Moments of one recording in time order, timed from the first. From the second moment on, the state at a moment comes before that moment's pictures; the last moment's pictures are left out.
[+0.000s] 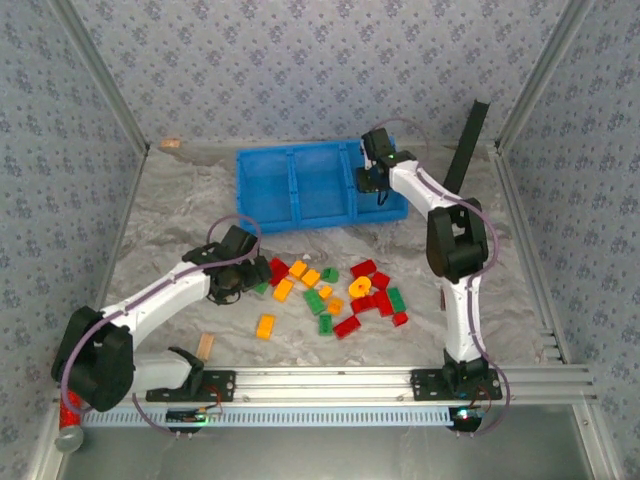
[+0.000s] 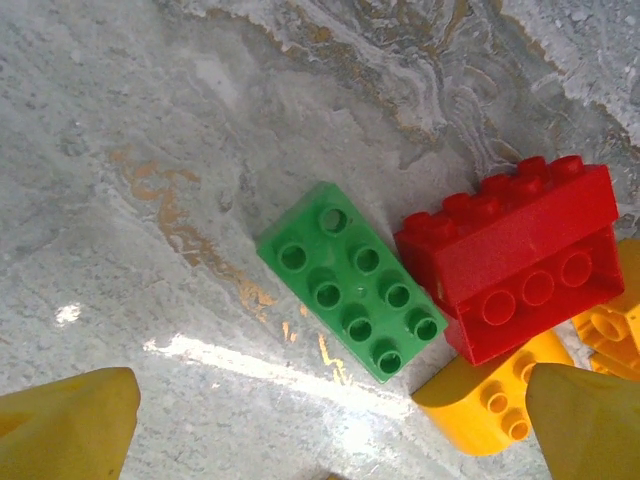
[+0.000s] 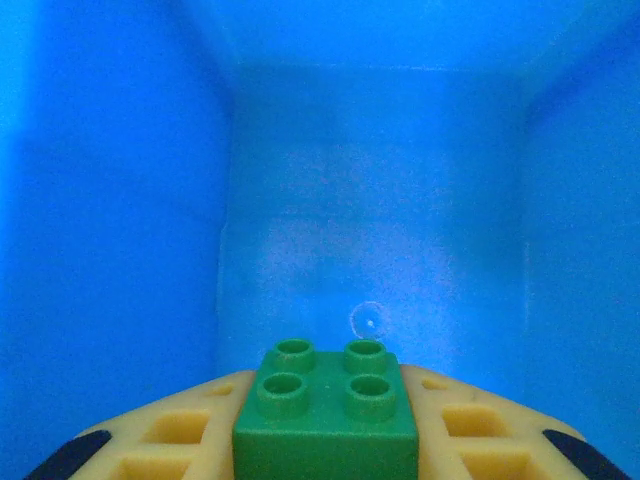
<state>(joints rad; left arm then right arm) -0.55 1.25 0.75 -0.69 -0.10 -0.96 0.34 2.22 1.87 -0.64 0.09 0.14</state>
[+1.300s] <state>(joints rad) -0.97 1.40 0.68 -0.77 -0.07 -0.88 0.38 2.05 1.81 -0.77 0.08 0.09</state>
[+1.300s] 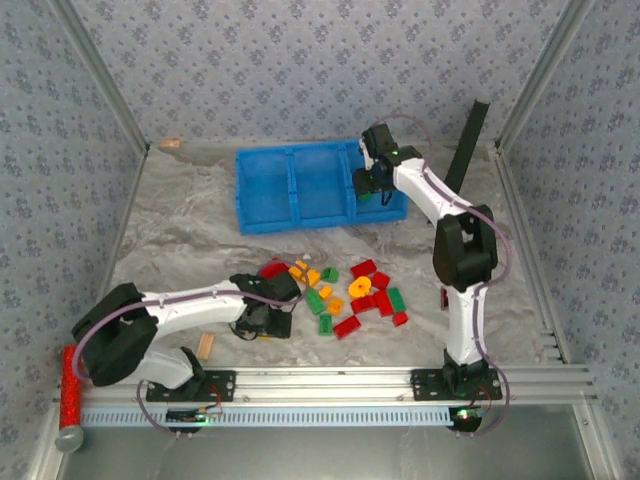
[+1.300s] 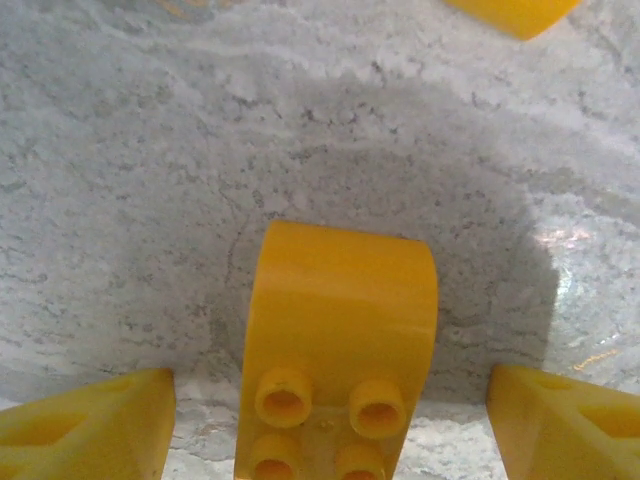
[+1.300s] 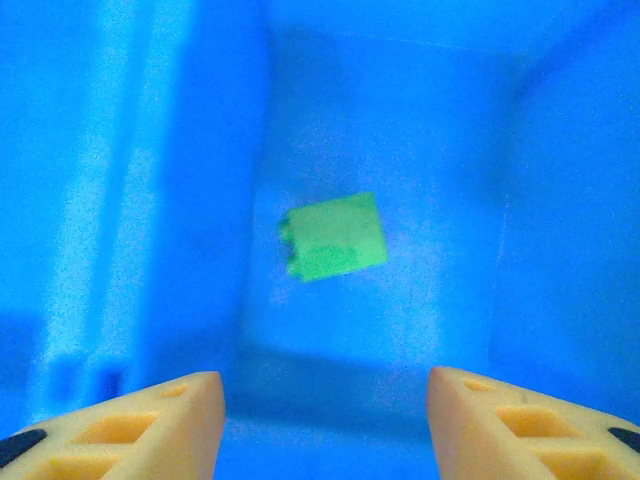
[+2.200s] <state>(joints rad) -0.78 1.32 0.93 -0.77 -0.08 -0.69 1.03 1.57 1.09 -0.75 0.09 0.76</state>
